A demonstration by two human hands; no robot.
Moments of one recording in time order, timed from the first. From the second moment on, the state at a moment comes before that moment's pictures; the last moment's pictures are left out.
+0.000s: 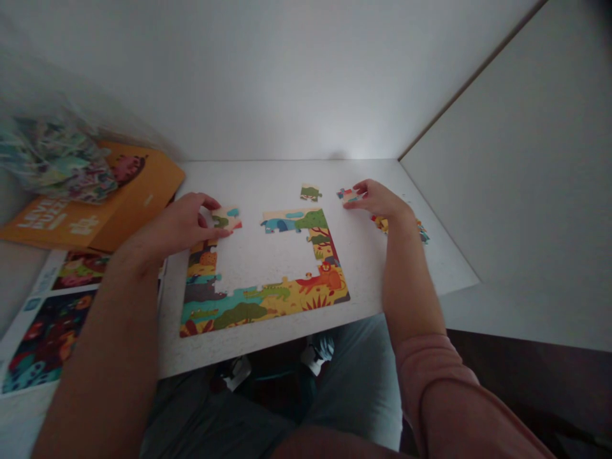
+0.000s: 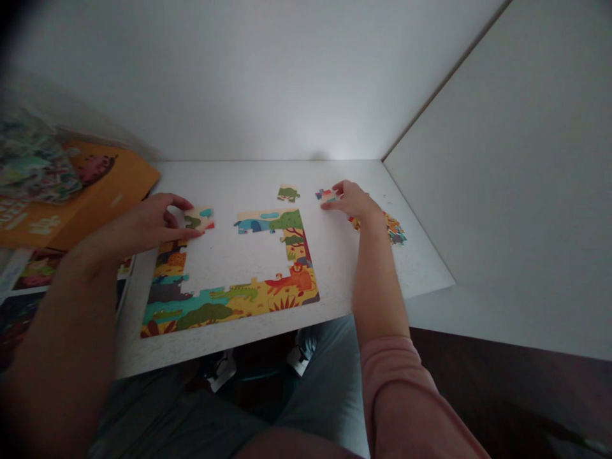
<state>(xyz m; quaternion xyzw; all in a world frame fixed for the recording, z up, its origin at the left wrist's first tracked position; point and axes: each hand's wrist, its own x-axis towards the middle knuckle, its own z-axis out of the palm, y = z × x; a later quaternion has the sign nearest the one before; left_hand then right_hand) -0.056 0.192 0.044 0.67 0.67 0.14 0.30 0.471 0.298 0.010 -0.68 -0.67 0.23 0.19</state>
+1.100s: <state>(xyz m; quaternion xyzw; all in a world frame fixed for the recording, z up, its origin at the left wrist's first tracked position) -0.052 0.191 0.044 0.72 0.60 0.15 0.31 0.328 0.262 0.018 -0.39 -0.78 0.40 0.29</state>
